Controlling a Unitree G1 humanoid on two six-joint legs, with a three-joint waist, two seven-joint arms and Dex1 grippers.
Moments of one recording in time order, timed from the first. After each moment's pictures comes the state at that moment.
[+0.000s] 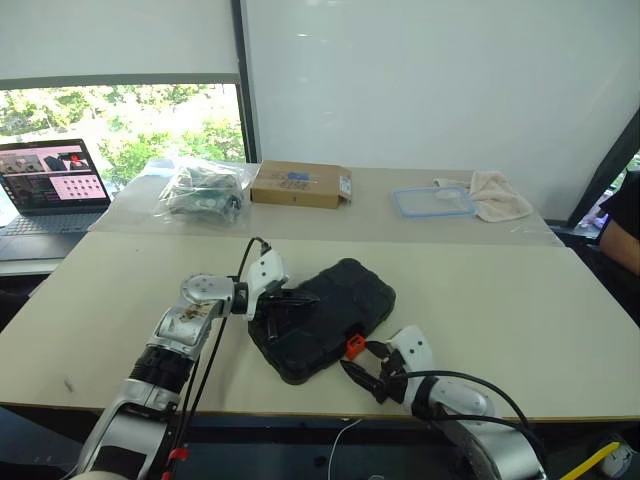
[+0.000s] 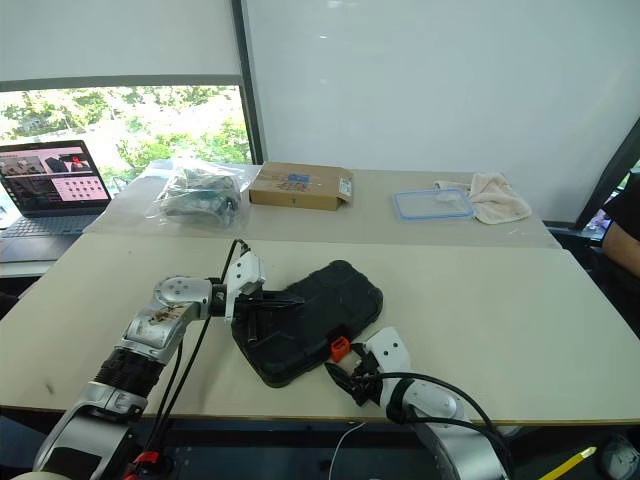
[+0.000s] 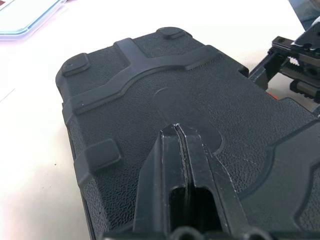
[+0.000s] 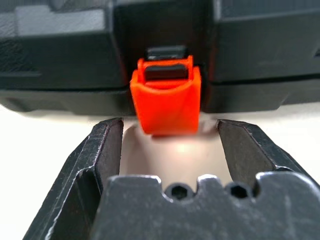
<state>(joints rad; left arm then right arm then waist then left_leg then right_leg) -0.69 0.49 -0.18 0.33 -0.19 0.15 -1.18 -0.03 -0.33 0.18 -0.36 0.23 0.51 0.49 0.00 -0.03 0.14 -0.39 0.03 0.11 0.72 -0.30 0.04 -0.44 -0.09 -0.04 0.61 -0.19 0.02</state>
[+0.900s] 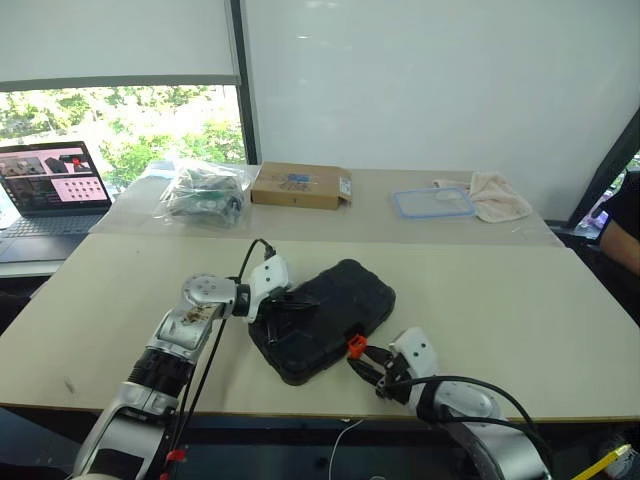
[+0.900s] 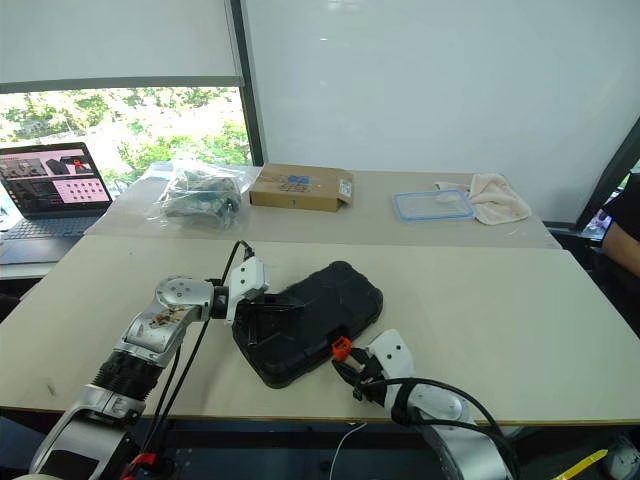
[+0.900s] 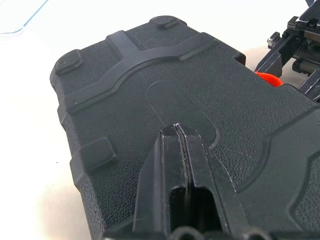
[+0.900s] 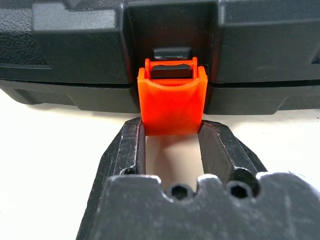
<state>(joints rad) -0.67 0.50 -0.22 0.28 -0.15 0.15 -1.17 -0.01 -0.37 0.18 -0.35 0.23 0.45 0.55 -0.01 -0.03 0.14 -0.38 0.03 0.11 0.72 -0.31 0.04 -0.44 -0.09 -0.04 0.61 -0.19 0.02</state>
